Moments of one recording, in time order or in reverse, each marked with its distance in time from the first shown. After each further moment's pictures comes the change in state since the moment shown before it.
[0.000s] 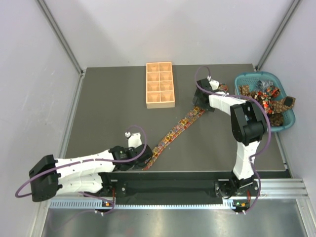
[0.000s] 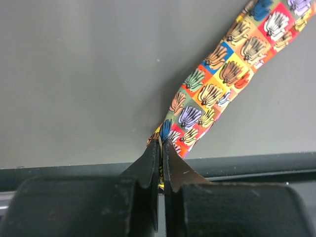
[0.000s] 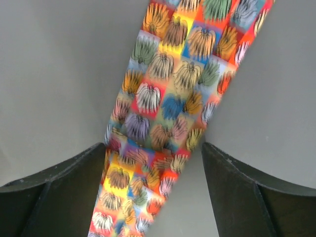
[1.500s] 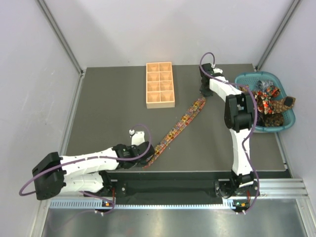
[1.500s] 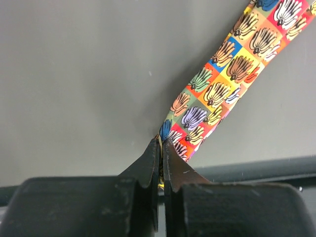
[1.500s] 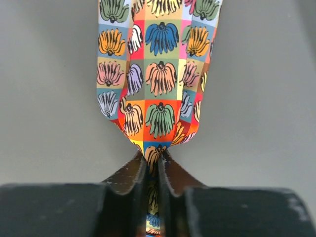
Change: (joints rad) left arm -0.004 0.063 0.021 0.037 -0.006 0.106; right arm -0.106 0.338 0.565 -0.286 0.019 0.015
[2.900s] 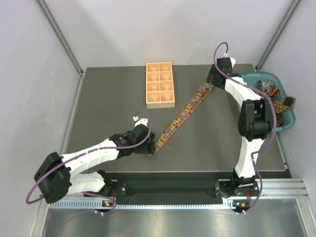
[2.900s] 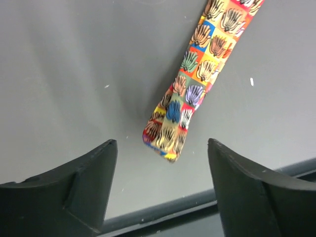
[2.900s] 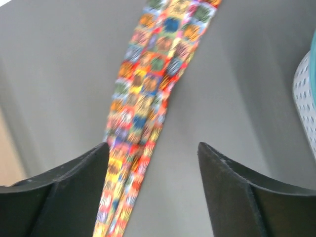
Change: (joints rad) left arm 0.274 0.074 0.082 0.198 0.199 0.358; right arm -0.104 -0.249 -0.199 0.257 -0.159 -0.193
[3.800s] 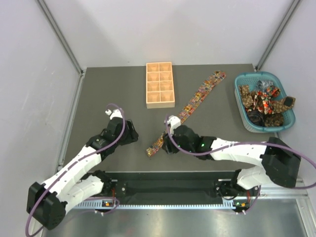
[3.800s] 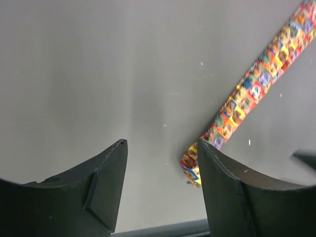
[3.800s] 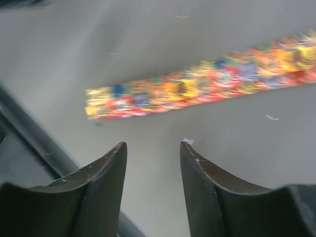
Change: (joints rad) left arm 0.319 -0.284 -0.032 -0.041 0.021 0.025; right arm 0.894 -0.719 -0.995 0.390 -0.091 -0.050
